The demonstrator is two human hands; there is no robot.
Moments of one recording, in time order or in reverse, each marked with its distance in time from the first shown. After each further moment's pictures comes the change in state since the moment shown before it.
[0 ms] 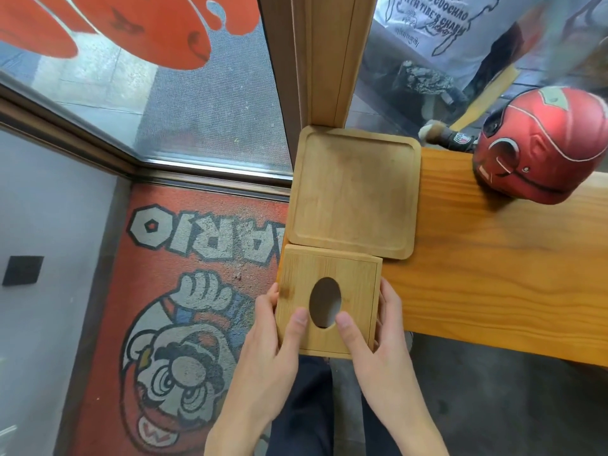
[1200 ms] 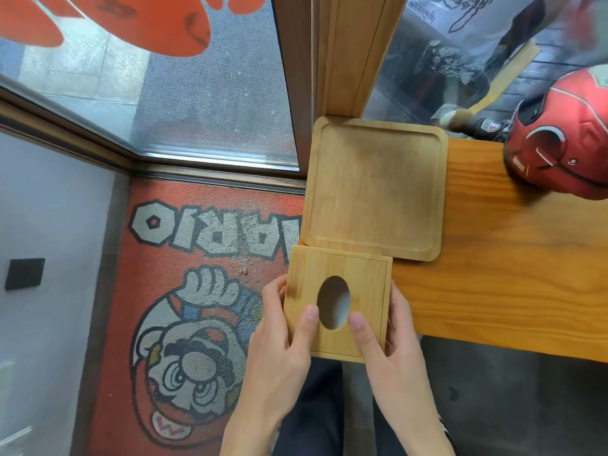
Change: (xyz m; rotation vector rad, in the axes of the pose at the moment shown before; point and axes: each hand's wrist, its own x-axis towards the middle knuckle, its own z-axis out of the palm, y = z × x) left_hand 0.024 0.000 -0.015 -0.040 0.017 0.035; right_hand 0.009 0.001 0.024 0.012 0.085 0.060
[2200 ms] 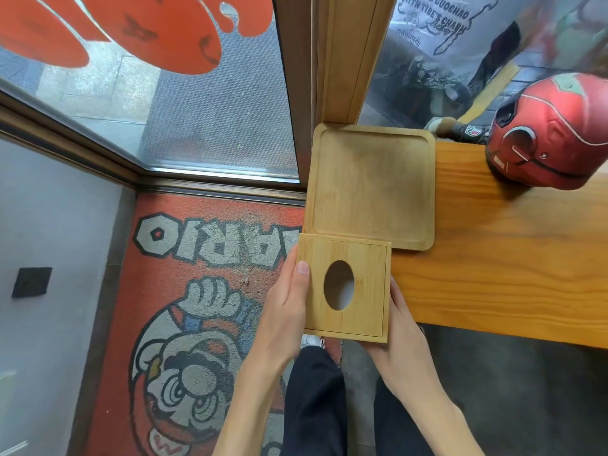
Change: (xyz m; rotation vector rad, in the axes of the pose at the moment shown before) left_hand 0.024 0.001 0.002 -0.140 -0.083 0.048; right_hand 0.023 0.052 -0.025 -0.678 -0.101 -0.296
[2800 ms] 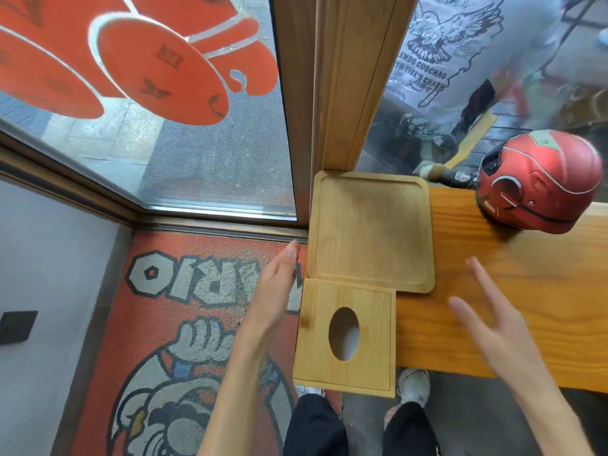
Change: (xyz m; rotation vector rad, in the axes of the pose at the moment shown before) left_hand 0.081 0.018 -0.027 -0.059 -0.018 0.033; right_hand 0.037 0.021 -0.115 0.259 0.173 0.137
